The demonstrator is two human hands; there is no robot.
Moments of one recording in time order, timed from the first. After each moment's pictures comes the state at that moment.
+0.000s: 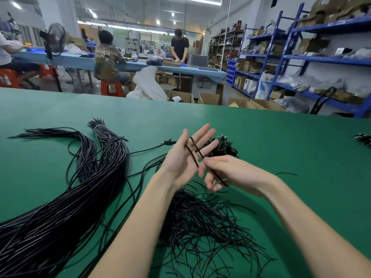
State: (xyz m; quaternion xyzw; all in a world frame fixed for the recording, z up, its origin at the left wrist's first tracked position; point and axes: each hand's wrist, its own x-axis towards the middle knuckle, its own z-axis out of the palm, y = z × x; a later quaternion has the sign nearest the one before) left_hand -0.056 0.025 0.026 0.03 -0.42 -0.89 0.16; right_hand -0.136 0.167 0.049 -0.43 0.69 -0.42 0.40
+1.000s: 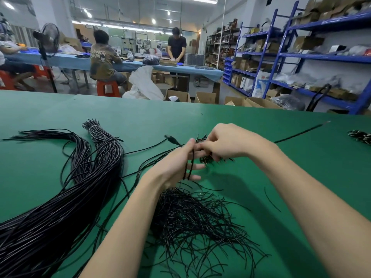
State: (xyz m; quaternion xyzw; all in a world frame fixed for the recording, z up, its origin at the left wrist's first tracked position) left_hand -0.051 0.025 0.026 0.13 -0.62 -0.77 0.06; right_hand -0.152 0.142 0.109 -0.47 0.88 -0.08 0.05
